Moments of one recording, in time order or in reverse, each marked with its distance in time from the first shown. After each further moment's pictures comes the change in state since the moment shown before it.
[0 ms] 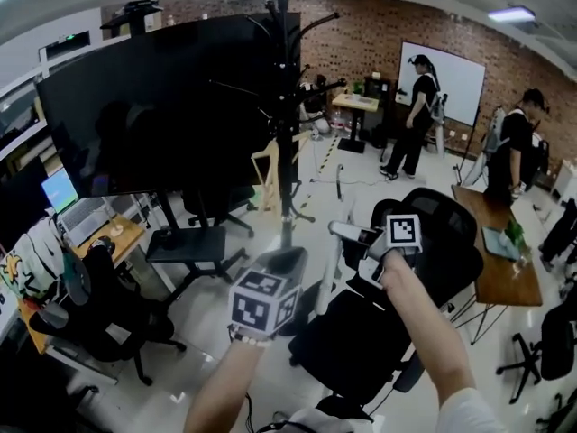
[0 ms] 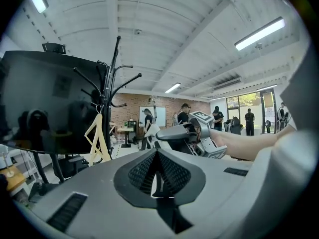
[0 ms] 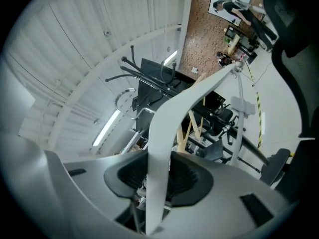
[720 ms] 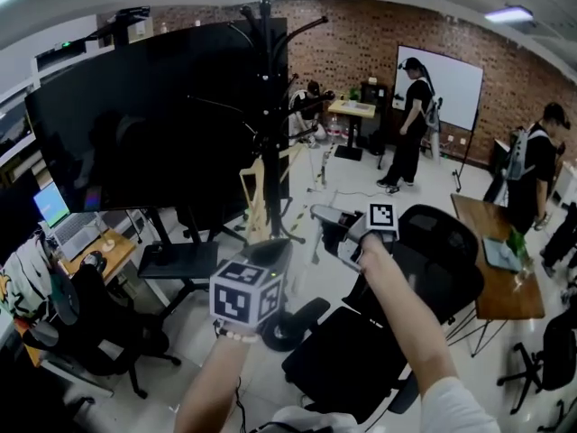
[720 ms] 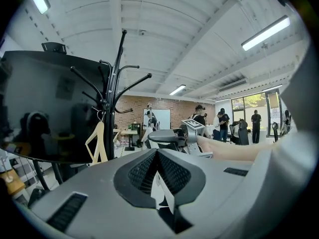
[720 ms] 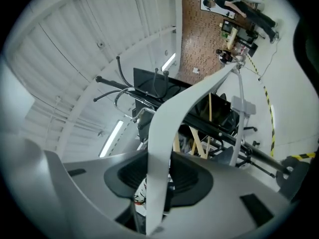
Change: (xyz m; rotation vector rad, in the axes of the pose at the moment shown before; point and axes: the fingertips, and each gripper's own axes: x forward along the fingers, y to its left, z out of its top) left arm 0.056 0.046 0.045 -0.003 -0.020 0.047; right arm 0.055 -0.043 0.105 0.054 -0.053 0.093
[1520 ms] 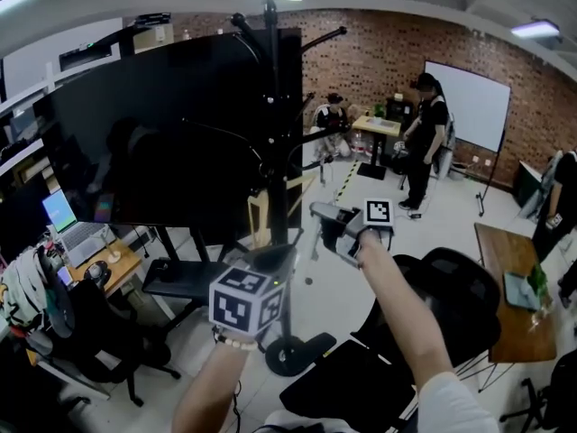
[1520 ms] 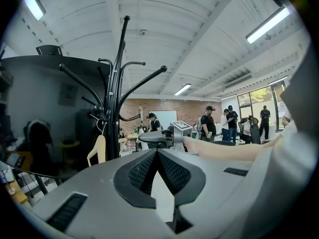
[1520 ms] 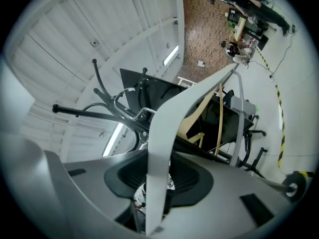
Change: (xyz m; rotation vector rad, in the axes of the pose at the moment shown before) left arm 0.084 0.056 0.042 0.035 -0.019 0.070; right arm 0.084 -0.054 0.115 -0.005 0.081 0.058
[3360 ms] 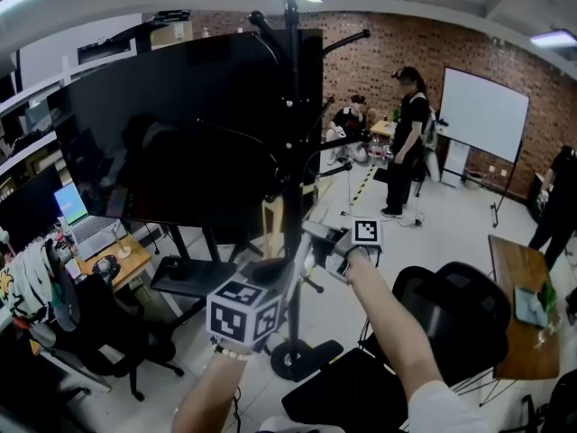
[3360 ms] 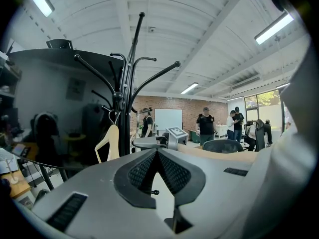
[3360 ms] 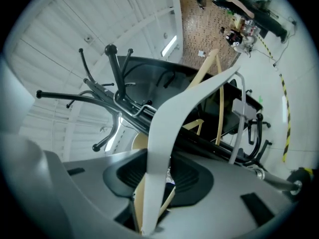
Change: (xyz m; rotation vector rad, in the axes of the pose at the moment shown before) left arm -0.006 0.029 -0.024 -0.063 0.022 0.053; right arm 0.054 -0.041 -0.040 0.036 0.089 0.047
